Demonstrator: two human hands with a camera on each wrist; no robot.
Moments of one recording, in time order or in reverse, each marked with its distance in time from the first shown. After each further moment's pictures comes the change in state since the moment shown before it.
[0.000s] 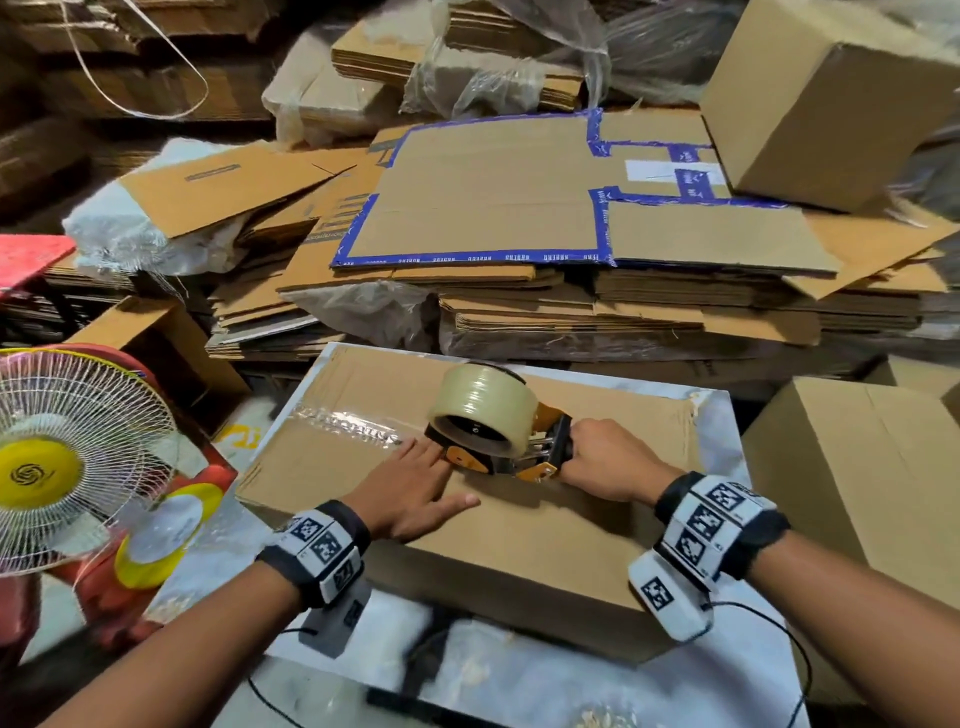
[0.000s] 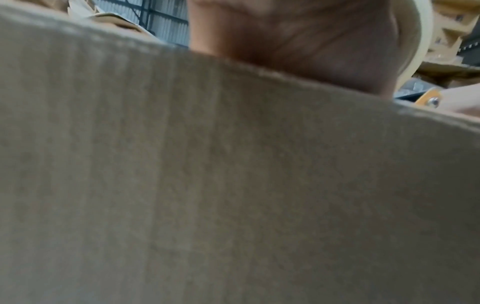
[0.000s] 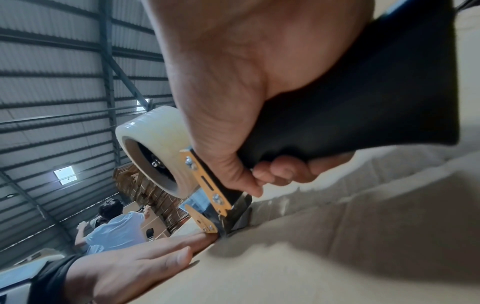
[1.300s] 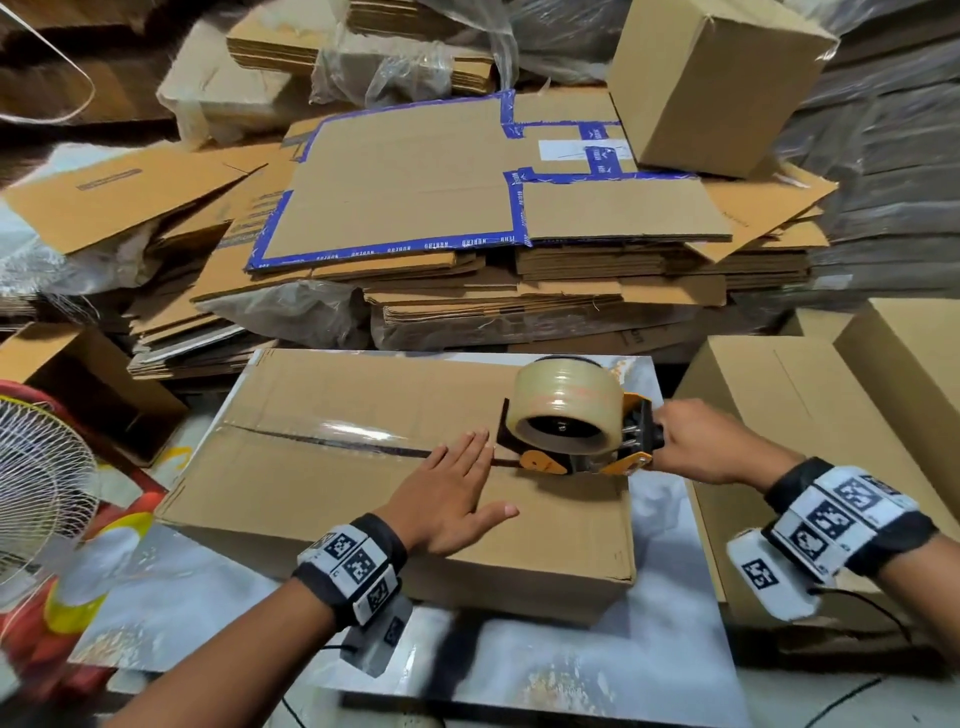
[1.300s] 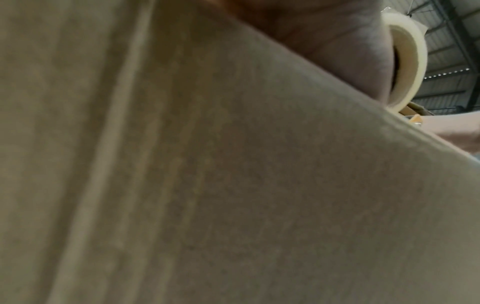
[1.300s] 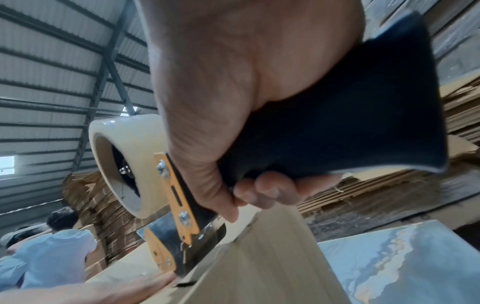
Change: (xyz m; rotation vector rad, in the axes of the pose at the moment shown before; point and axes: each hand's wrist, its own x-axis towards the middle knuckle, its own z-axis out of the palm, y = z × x) left_hand 0.041 0.128 -0.013 -0.039 -0.162 0.053; right_hand -0.091 0.146 -0.052 -0.062 0.083 0.102
